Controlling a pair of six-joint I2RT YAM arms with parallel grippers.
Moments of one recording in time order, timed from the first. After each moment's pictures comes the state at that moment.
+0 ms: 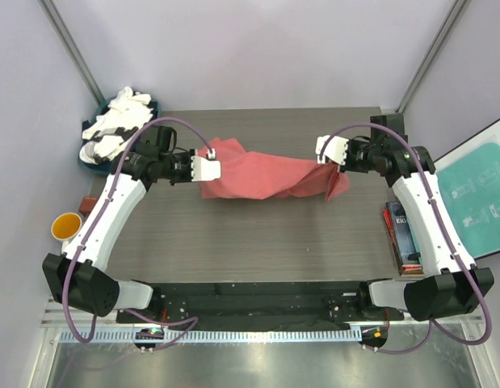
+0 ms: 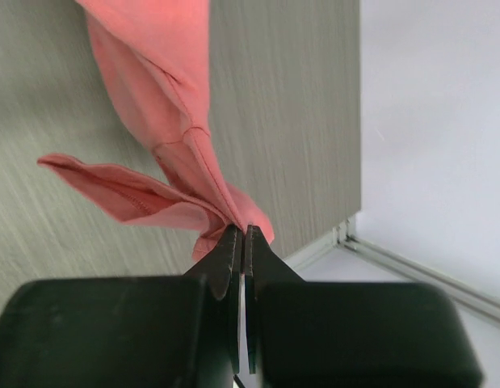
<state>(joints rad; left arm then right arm) -0.29 1.34 1.35 -0.83 0.44 1.28 0.12 1.28 1.39 -0.88 -0.33 -1.31</state>
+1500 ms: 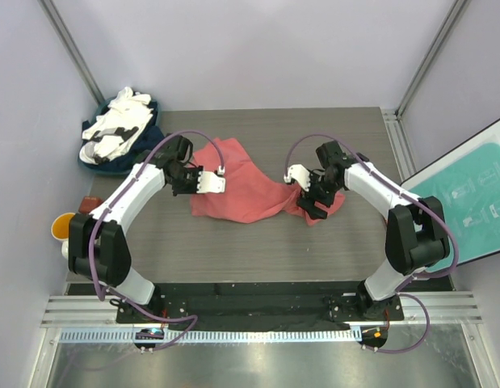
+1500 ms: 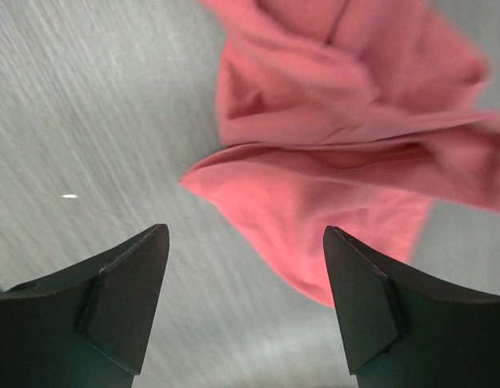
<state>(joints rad) -0.28 1.55 1.24 -0.86 0.27 1.39 0.31 1.62 1.19 -0.84 -0.33 -0.94</state>
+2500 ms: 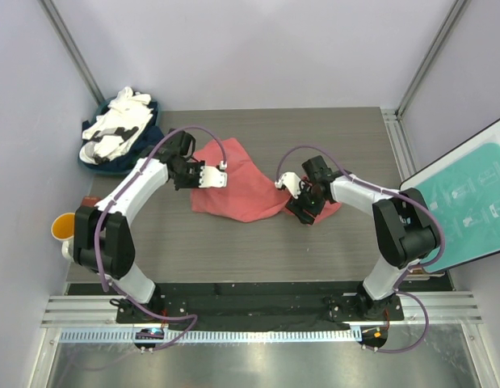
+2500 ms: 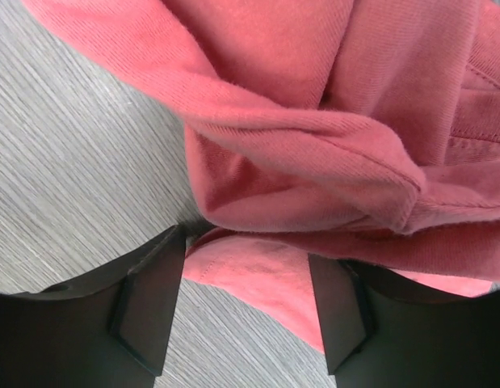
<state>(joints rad) -0.28 1.61 1.30 -0.83 0.24 1.39 0.39 1.70 1.00 -0.51 -0.21 -0.65</state>
